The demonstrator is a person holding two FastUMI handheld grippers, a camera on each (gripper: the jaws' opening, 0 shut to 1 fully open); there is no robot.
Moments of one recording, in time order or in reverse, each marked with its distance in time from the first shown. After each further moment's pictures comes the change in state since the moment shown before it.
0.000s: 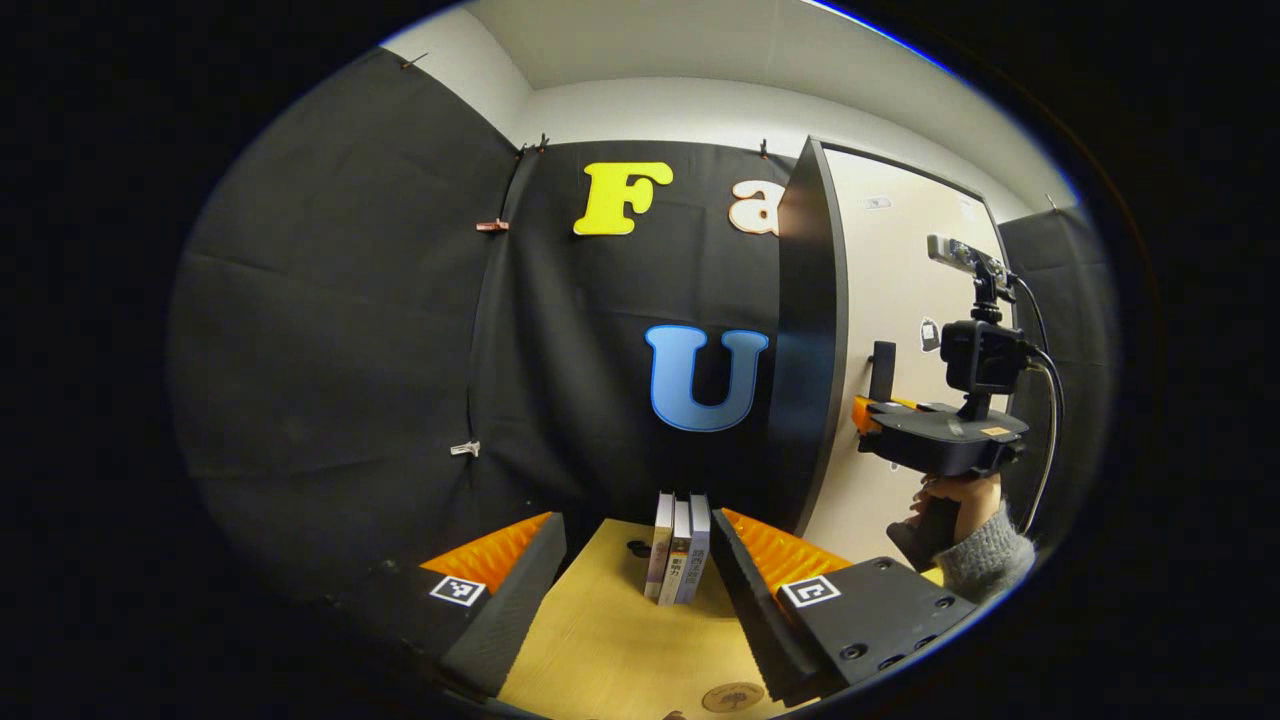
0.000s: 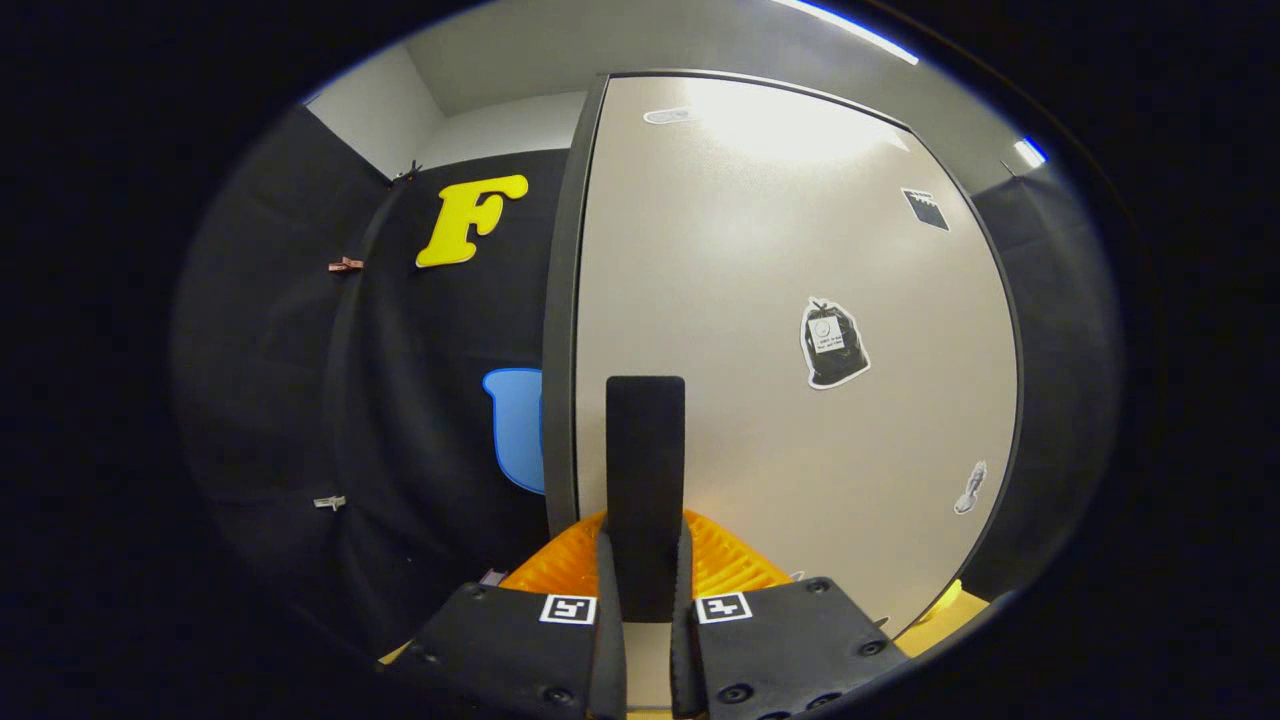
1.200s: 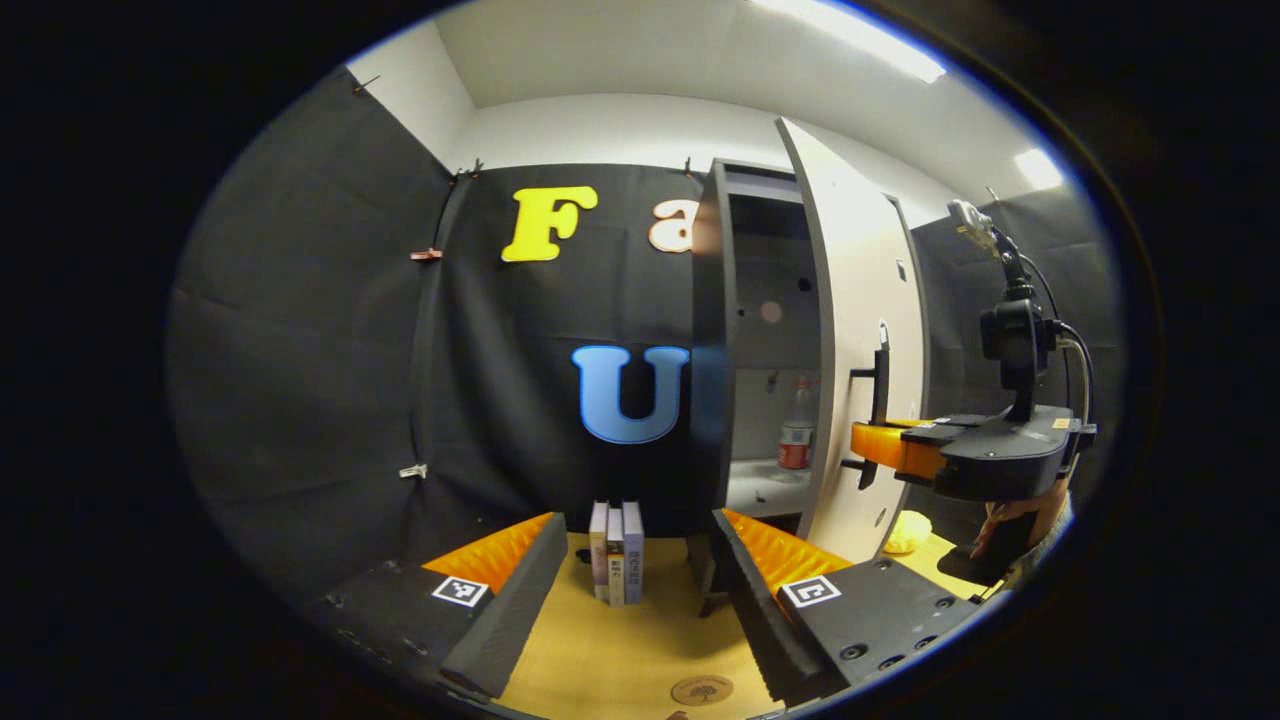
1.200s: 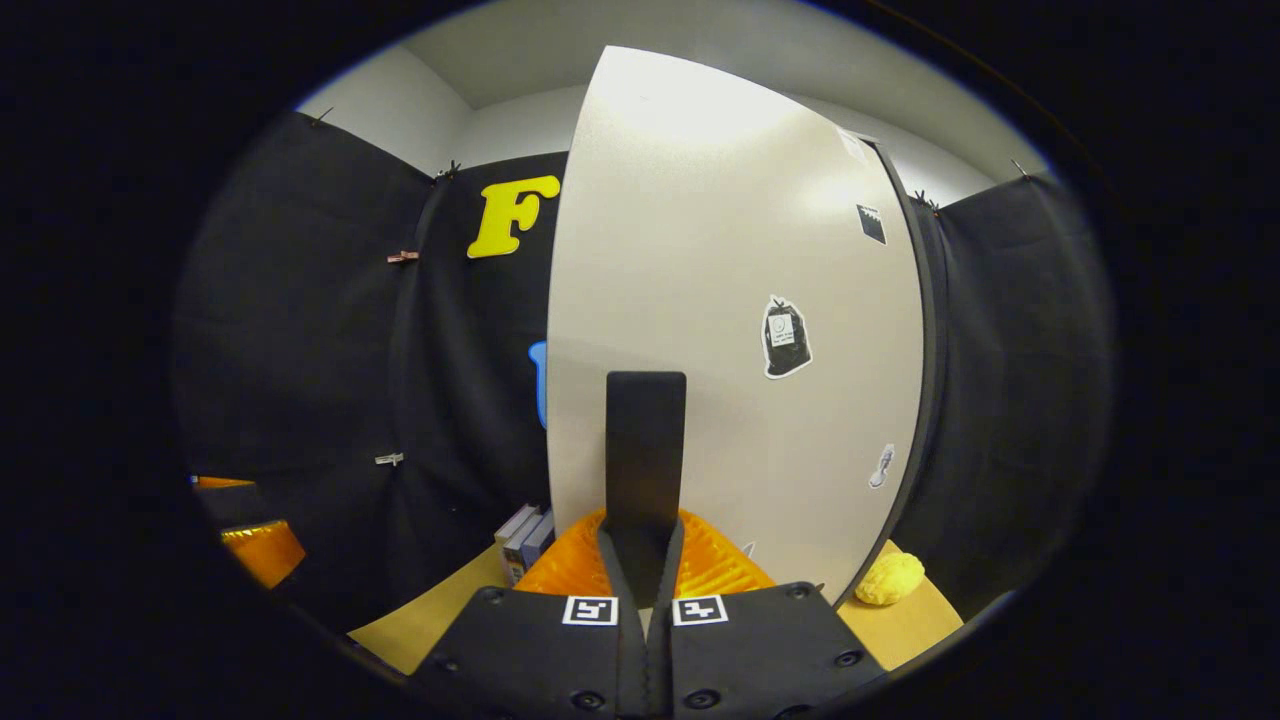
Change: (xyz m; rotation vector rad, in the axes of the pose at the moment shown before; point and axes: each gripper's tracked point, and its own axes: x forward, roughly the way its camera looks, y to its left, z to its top) left arm -0.054 -0.084 0.015 0.074 -0.061 -0.210; right arm -0.134 -0.045 0.013 -0.003 0.116 0.135
